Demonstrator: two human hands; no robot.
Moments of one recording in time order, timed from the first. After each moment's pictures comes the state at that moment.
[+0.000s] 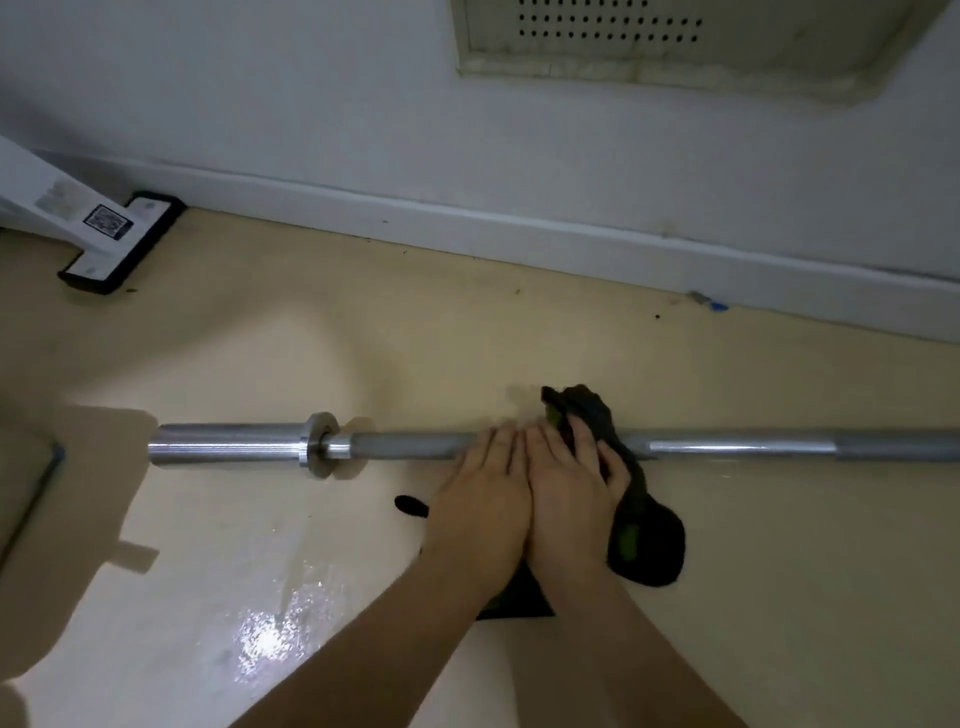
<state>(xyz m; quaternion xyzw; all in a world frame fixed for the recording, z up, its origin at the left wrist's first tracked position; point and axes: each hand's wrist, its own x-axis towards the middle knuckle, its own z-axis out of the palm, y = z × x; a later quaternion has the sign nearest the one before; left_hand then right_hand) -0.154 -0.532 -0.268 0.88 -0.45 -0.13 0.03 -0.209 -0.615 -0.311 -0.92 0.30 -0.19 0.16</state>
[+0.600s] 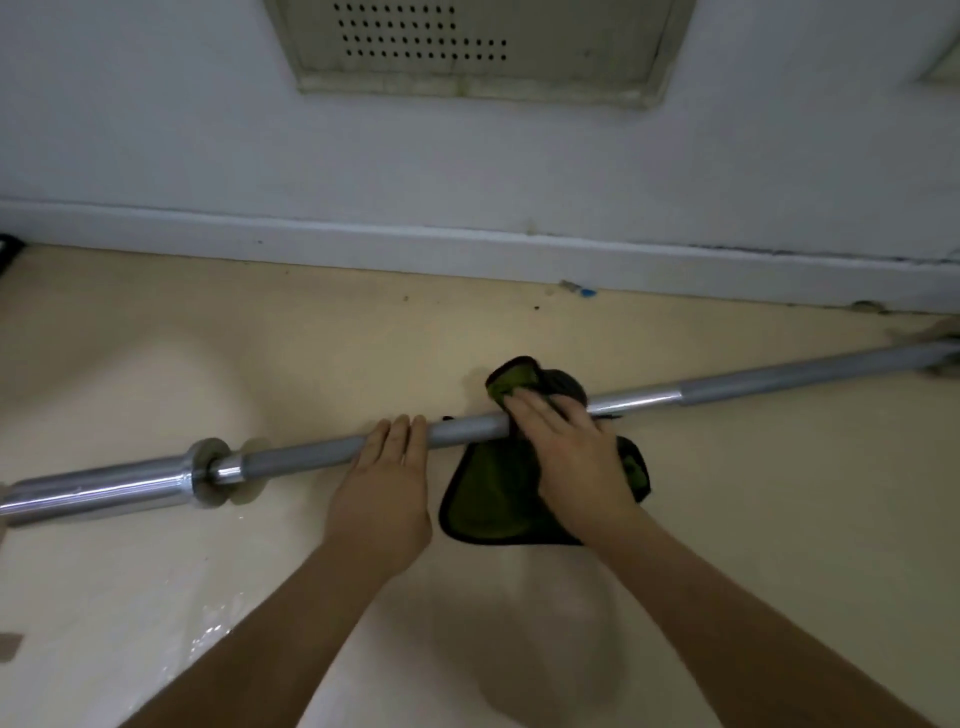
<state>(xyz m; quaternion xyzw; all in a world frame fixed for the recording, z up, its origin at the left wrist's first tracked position) -0.147 -0.547 -0.275 0.89 -0.45 -0.12 -0.02 -0.274 -0.710 -0.296 -0.95 0.25 -0.12 0.13</state>
